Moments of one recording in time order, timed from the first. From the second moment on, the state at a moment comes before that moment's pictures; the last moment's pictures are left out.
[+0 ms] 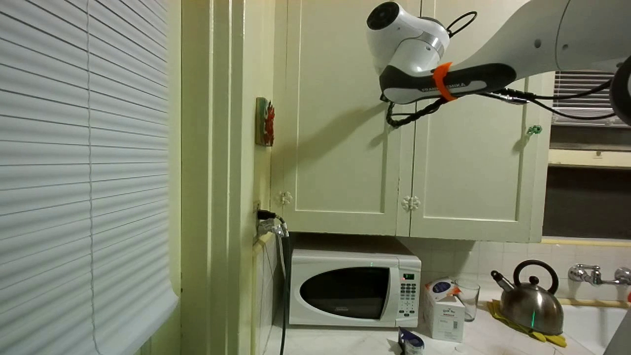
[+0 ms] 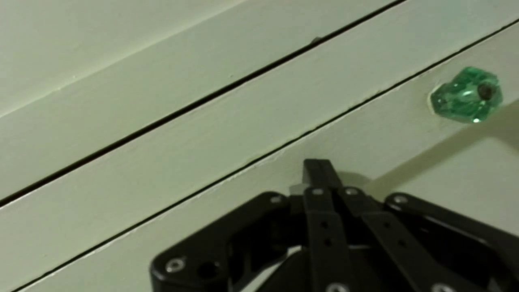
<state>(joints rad) 0.10 -0.23 0.05 -1.54 -1.14 2.08 0.01</state>
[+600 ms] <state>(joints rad) 0.09 -0.22 0.05 -1.52 -1.07 2.09 -0.02</state>
